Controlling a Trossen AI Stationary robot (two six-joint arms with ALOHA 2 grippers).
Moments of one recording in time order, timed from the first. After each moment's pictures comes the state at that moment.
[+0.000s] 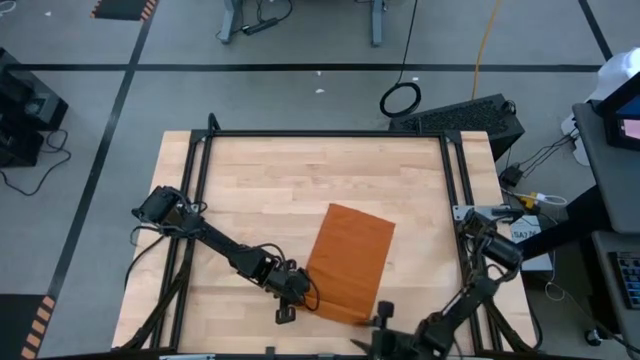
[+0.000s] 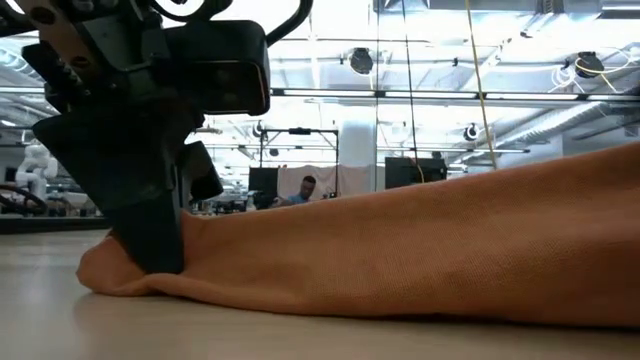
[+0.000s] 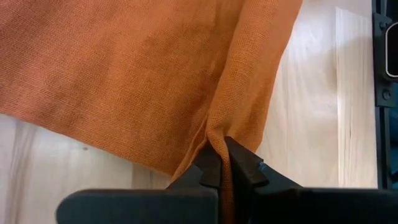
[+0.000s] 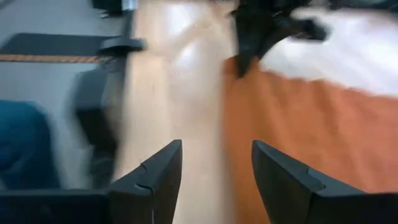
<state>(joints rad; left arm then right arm) -0.48 1.89 1.03 -0.11 0.10 -0.62 0.98 2.12 1.26 -0.03 0.99 0.76</state>
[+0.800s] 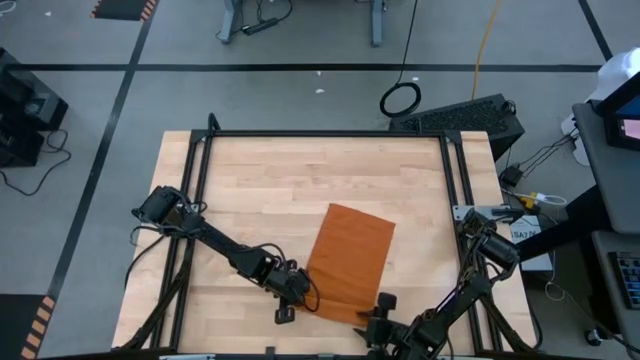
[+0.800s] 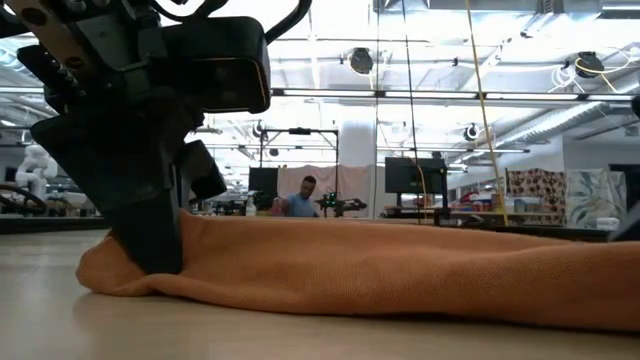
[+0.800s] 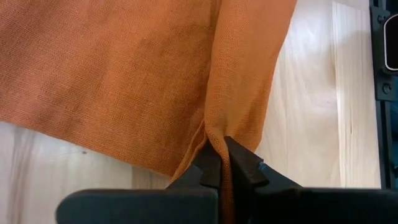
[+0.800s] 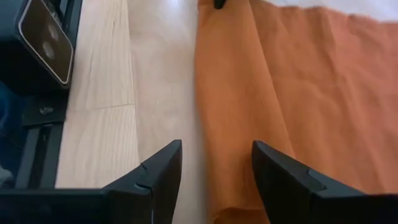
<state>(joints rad) -0.48 1.89 1.03 -0.11 0.11 -0.59 0.94 2.13 1.26 -0.26 0.85 0.99</state>
